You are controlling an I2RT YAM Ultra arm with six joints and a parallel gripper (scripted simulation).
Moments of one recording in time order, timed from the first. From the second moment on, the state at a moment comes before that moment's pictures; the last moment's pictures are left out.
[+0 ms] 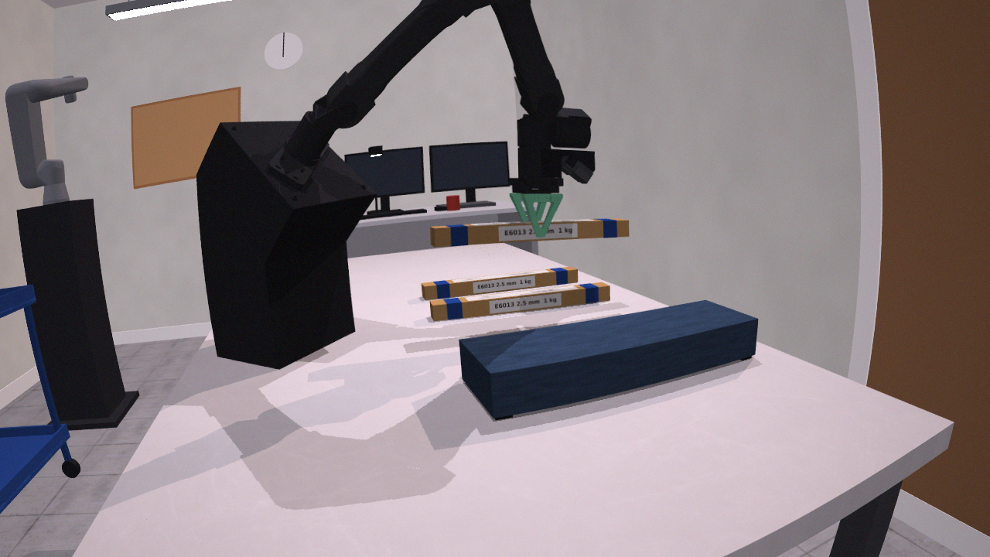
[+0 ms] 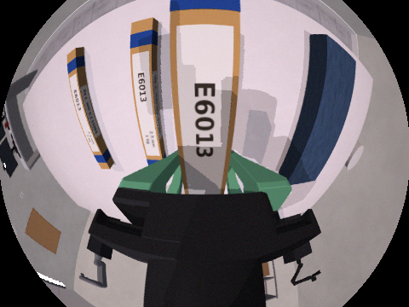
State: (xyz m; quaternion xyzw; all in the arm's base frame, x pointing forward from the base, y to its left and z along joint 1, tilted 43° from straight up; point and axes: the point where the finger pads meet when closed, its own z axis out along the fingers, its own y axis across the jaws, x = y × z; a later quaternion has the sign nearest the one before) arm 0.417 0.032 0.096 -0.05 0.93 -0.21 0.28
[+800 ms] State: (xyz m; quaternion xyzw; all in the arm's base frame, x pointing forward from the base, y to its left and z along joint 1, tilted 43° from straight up) arm 0.417 0.034 0.099 -0.05 0.93 -0.21 0.28
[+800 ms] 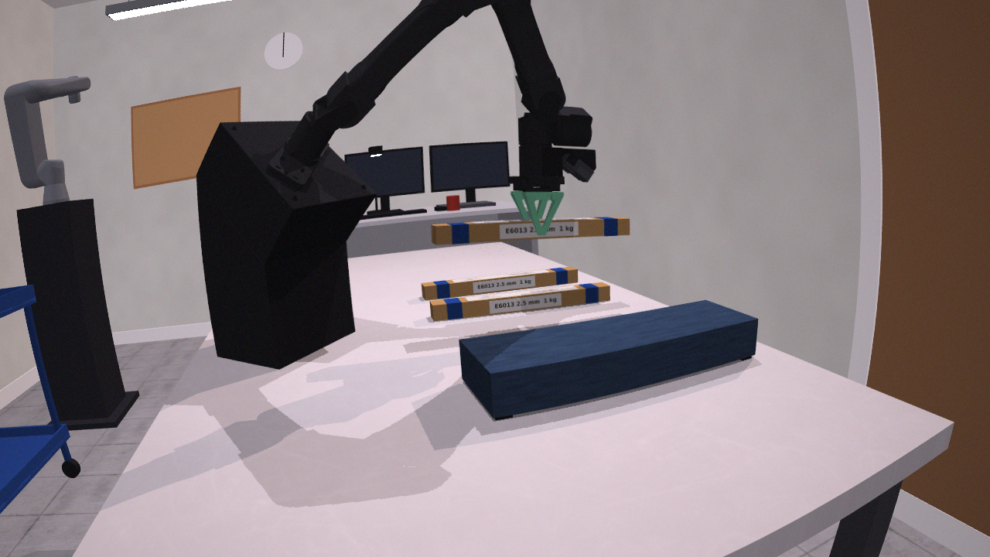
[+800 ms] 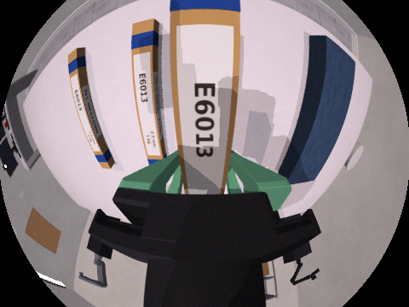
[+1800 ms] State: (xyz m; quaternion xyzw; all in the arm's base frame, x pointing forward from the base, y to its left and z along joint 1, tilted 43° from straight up) arm 0.418 -0.003 0.113 0.01 0.94 -0.19 0.29
